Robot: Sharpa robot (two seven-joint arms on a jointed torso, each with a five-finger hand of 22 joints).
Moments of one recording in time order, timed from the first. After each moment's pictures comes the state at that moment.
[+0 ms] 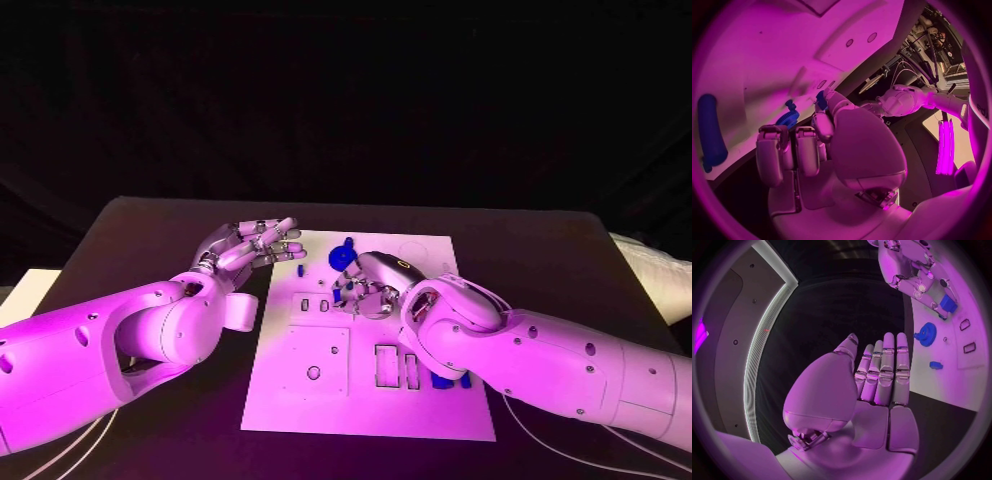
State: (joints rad) left arm 1.15 -0.90 -0.03 1.66 0.08 -0.39 0.43; left_hand 1.44 -0.02 0.09 0.18 0.11 1.00 0.21 0.07 0.07 1.10 0.16 0.07 0.07 1.17 0.10 0.14 0.23 0.17 0.99 0.21 0.27 0.09; right arm 0.94 -0.66 0.15 1.61 -1.54 -0.37 -0.30; right_hand 1.40 -0.04 0.24 0.10 0.20 1.14 0.11 0.10 0.08 1.40 0.03 1.12 1.26 1.46 -0.05 1.50 1.31 0.04 1.47 0.06 1.51 1.31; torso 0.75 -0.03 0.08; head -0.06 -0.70
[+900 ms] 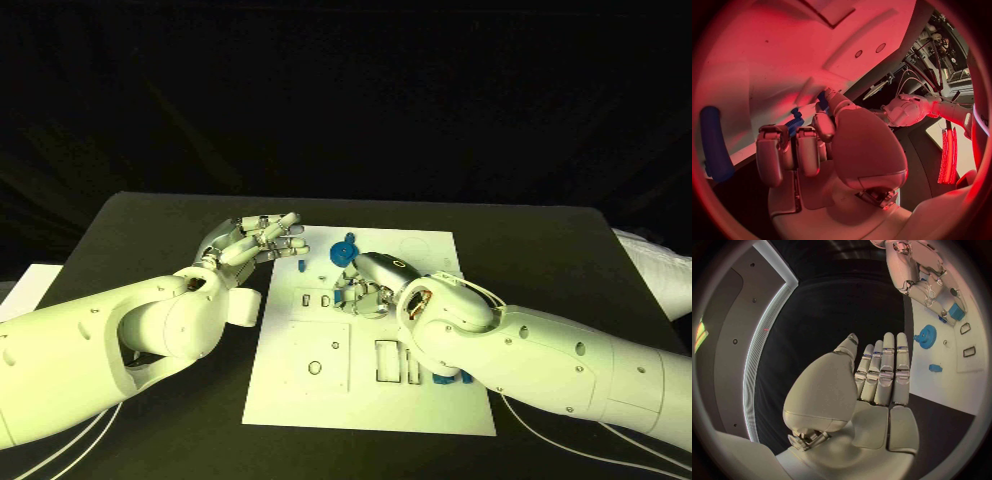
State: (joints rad) left arm 1.15 -0.90 -0.03 1.66 0.09 -0.39 0.43; left_hand 1.44 -0.02 0.09 0.18 0.11 1.00 0.21 0.07 0.07 1.10 0.16 0.07 0.07 1.17 0.10 0.14 0.23 0.17 0.99 0.21 0.27 0.09; right arm 0.93 -0.64 0.15 1.59 -1.60 -0.33 -0.35; right_hand 1.38 -0.06 0.24 0.10 0.19 1.14 0.10 0.10 0.08 1.39 0.02 1.10 1.25 1.46 -0.05 1.50 1.31 0.04 1.47 0.06 1.51 1.31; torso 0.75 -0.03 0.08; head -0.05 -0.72
